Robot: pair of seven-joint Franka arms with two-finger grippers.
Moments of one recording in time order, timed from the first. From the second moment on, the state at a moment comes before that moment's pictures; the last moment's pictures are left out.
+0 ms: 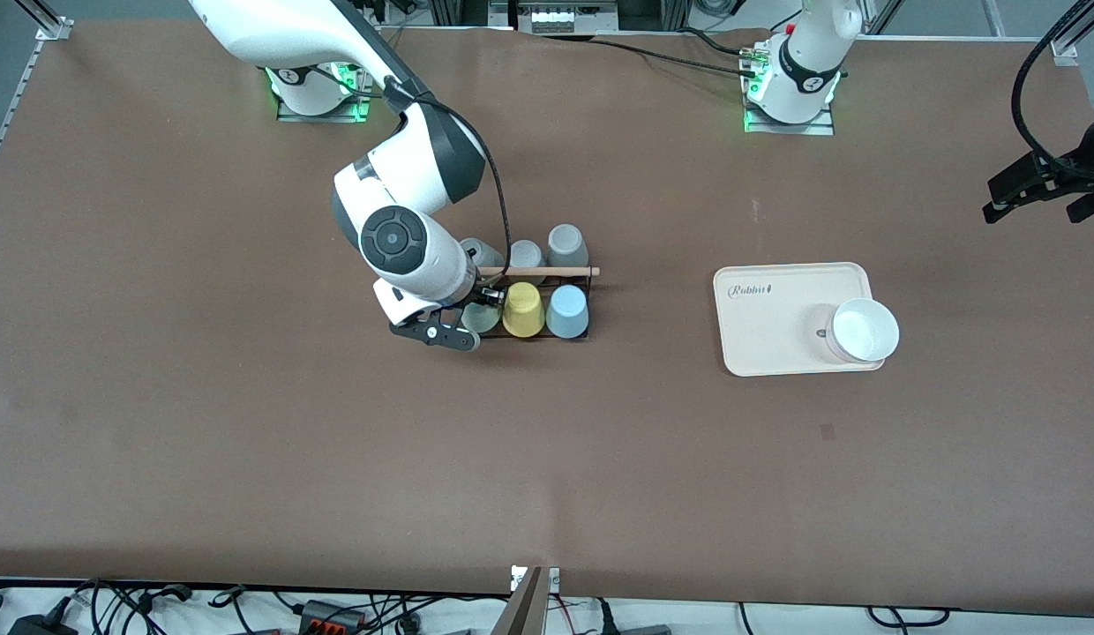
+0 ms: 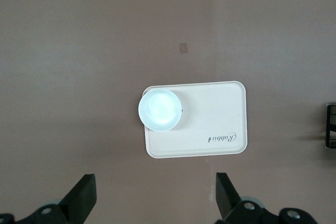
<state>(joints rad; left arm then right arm) 0.06 -0.03 -0.02 -1.59 0.01 1.59 0.04 0.46 0.61 0.16 -1.45 0.09 1.95 0.80</state>
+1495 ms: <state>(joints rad) 0.06 -0.03 -0.02 -1.59 0.01 1.59 0.04 0.14 0.54 0.13 -1.14 0.03 1.64 0.48</state>
